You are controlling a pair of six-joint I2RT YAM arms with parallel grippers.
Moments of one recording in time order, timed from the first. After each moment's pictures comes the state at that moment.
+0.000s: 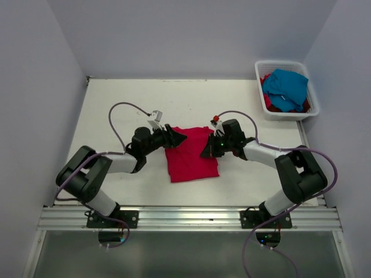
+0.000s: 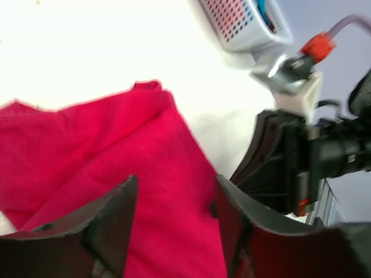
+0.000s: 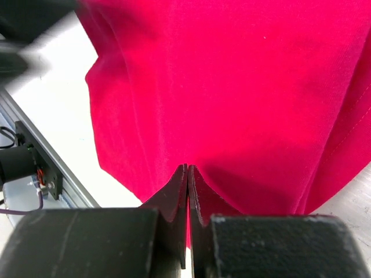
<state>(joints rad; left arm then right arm) -0.49 1.67 0.49 0.96 0.35 -0.71 0.47 1.56 0.75 0.01 -0.49 0.50</state>
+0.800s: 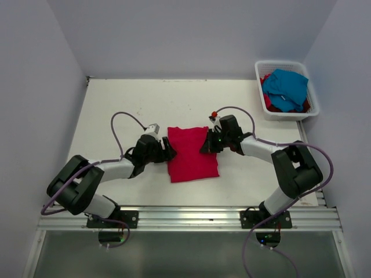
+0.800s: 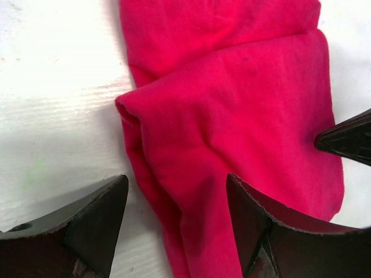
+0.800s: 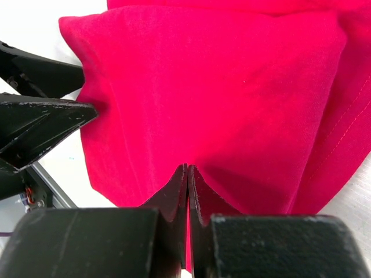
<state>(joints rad) -0.56 1.45 0.47 0.34 0.03 -0.67 0.47 1.62 0.83 -0.03 -0.43 0.48</state>
